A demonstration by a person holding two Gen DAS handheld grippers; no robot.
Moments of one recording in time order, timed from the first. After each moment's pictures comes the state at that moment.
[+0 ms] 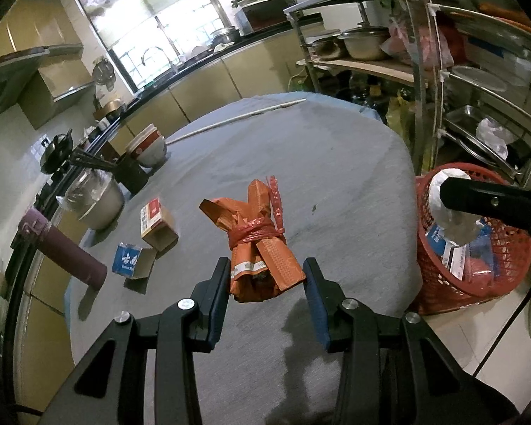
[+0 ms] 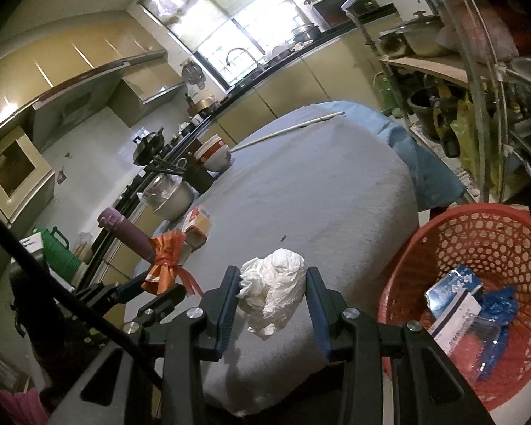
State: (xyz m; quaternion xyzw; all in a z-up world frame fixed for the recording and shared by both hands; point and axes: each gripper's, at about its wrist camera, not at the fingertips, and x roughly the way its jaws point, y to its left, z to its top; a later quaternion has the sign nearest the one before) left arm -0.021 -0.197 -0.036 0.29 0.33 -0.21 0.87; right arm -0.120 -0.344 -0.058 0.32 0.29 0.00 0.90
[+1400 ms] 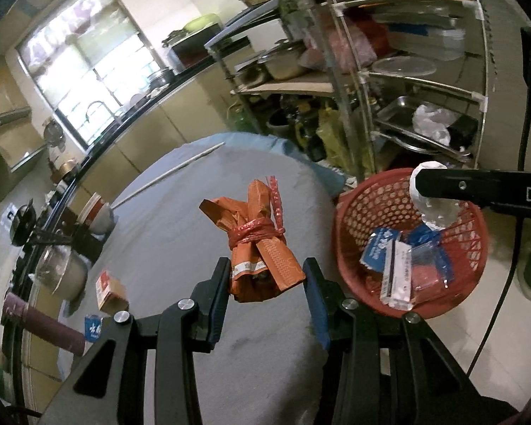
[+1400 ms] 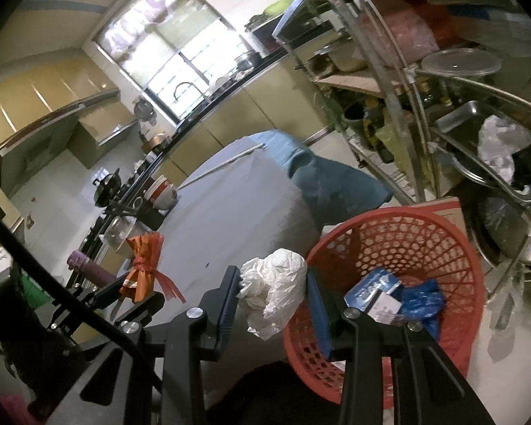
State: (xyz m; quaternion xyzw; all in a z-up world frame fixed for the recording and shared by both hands) left arm -0.073 -0.286 -0.030 0.35 0.27 -0.32 0.84; right arm -0.190 -0.424 -0.062 0.35 0.27 -0.11 0.89
